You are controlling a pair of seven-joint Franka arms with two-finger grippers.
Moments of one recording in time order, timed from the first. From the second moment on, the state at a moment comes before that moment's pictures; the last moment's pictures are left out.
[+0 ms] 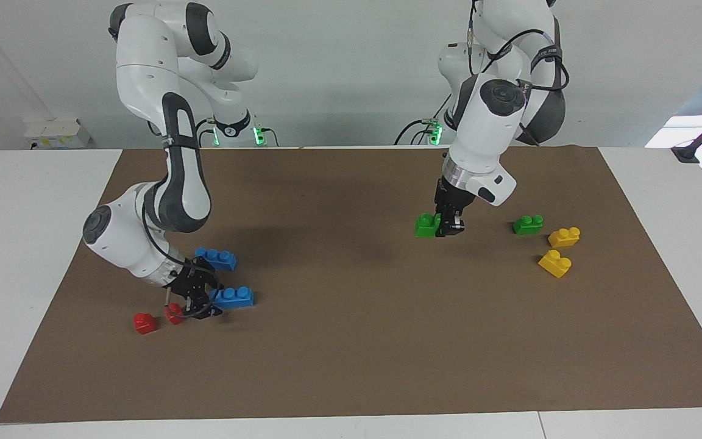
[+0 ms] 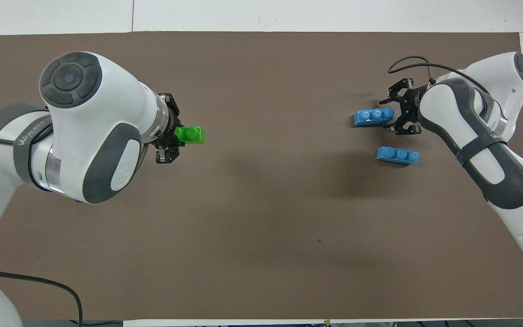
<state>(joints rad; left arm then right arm) -0.32 0.17 -0.11 -1.73 -0.05 1.97 -1.92 -0.04 0.53 0.02 -1.69 0.46 2.20 1.13</state>
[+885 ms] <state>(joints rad) -0.33 0.17 -0.11 -1.73 -0.05 1.97 -1.93 -0.04 0.52 0.03 -1.61 0.49 2.10 1.19</state>
